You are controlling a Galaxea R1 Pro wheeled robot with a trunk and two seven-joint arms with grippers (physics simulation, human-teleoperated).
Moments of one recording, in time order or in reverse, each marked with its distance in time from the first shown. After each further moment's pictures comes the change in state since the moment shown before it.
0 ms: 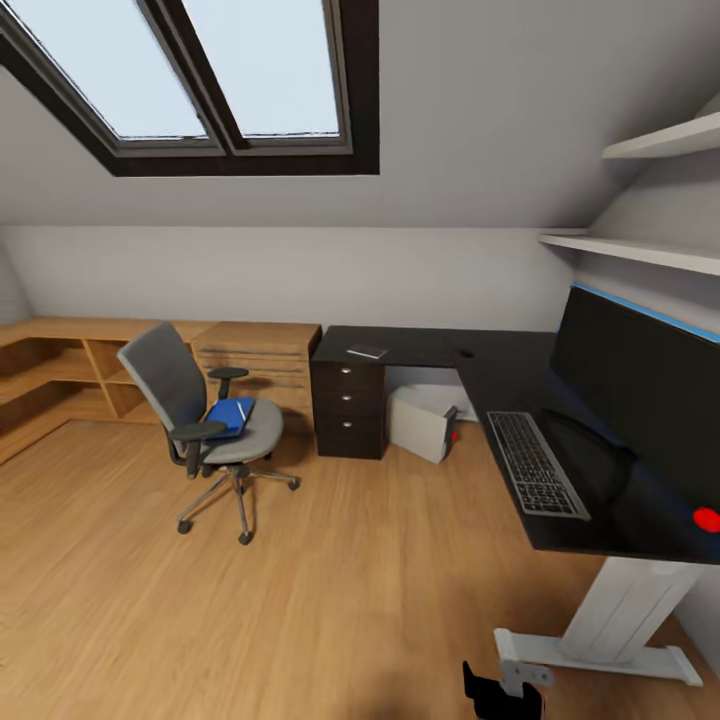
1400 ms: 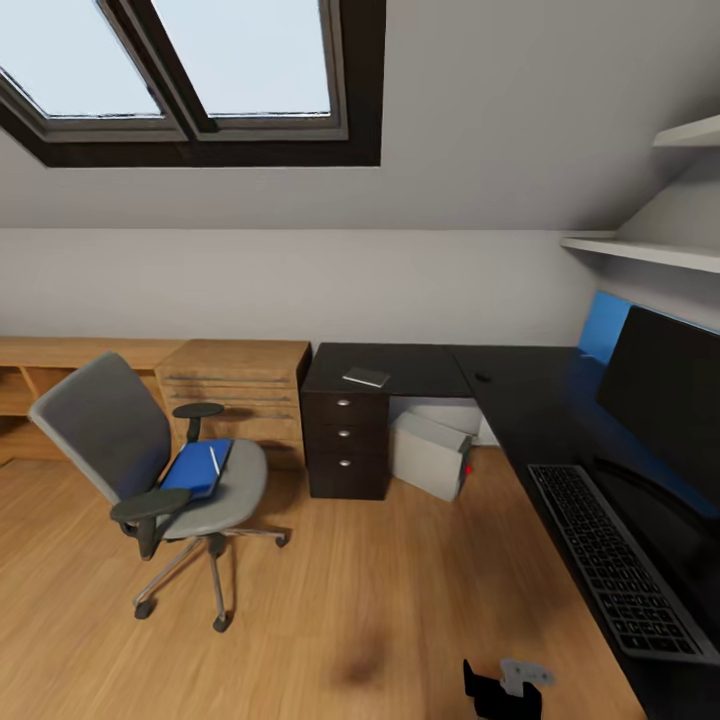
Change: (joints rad) left arm 0.000 0.001 0.001 0.008 0.006 0.007 0.000; right arm -0.001 0.002 -0.004 0.000 -0.007 -0.006 -0.006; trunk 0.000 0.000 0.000
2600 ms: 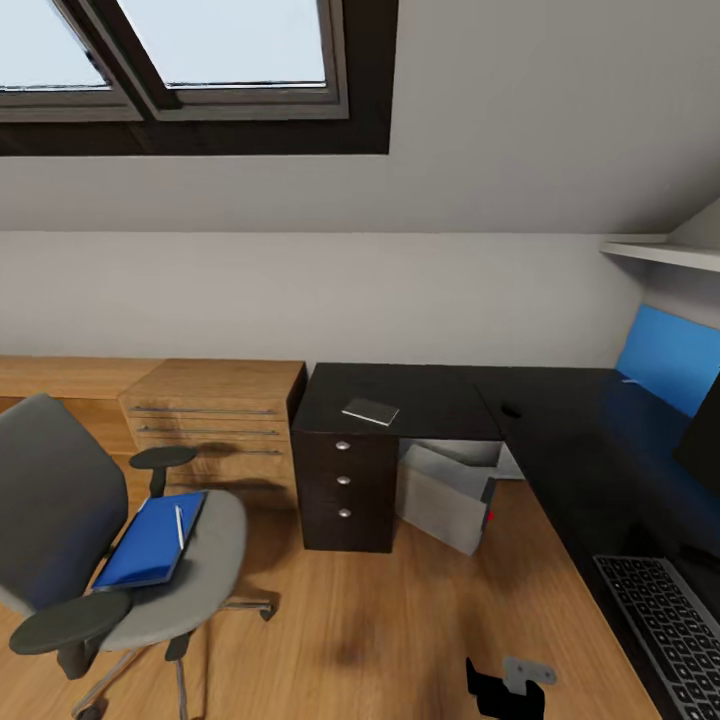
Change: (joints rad) left arm 0.000 0.045 0.002 0.166 -0.098 -0.251 -0.008; right arm 0.000 -0.008 0.002 -0.005 0.002 -0.004 -0.001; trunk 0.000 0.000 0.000
